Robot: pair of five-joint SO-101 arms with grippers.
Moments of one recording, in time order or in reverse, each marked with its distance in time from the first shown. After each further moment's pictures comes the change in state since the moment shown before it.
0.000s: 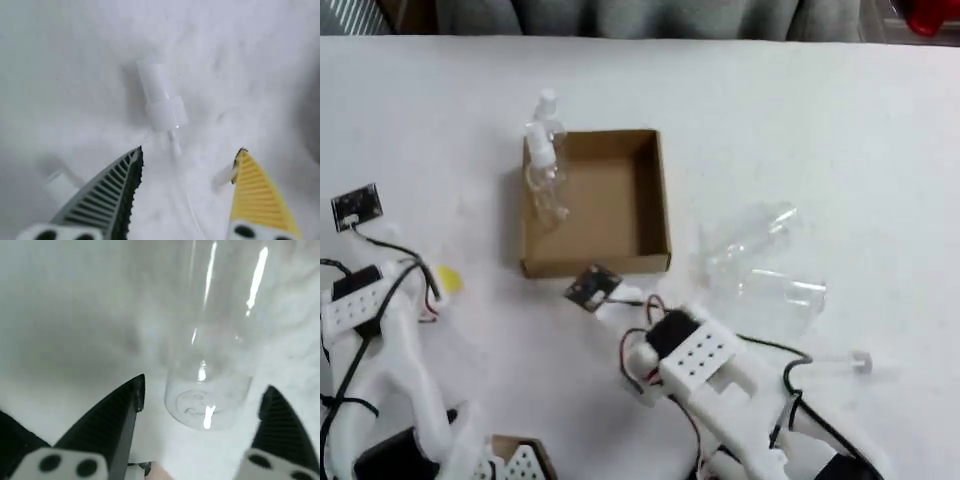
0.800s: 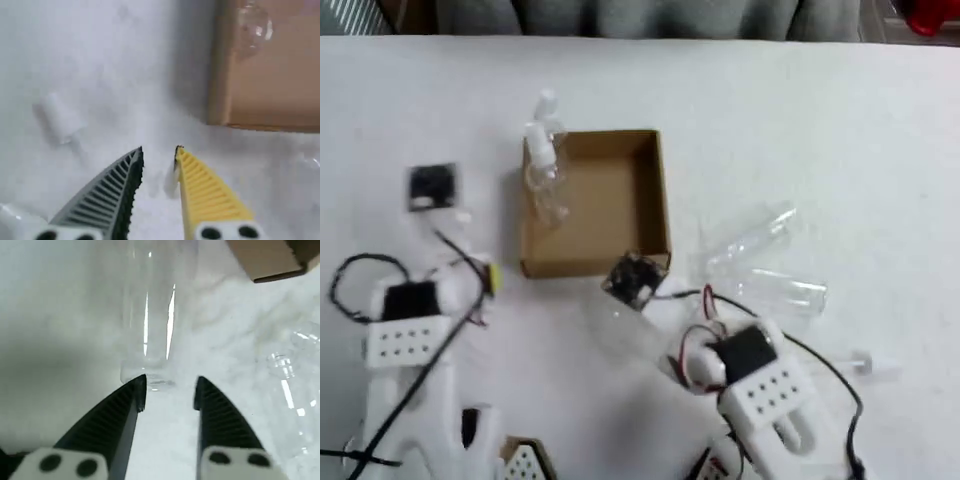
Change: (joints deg) left arm 21.5 -22.5 2.5 10.3 1.8; right arm 14.9 -27.7 4.6 7.0 20.0
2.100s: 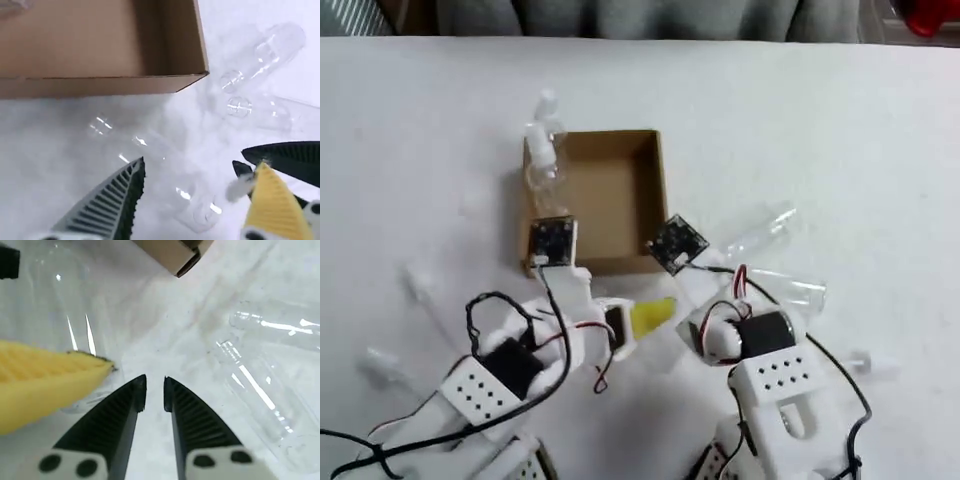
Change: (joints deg) left arm 46.6 -12.3 16.3 -17.3 41.9; right arm 12.7 5.9 0.9 -10.3 -2.2
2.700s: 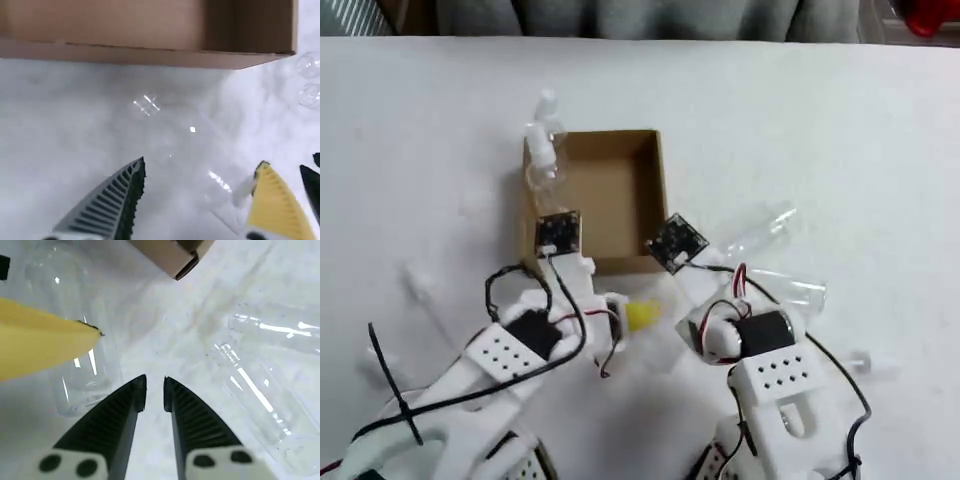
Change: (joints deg) left arm -3.1 17.5 -5.5 2.8 1.5; right arm 0.0 0.2 0.0 -0.9 0.0
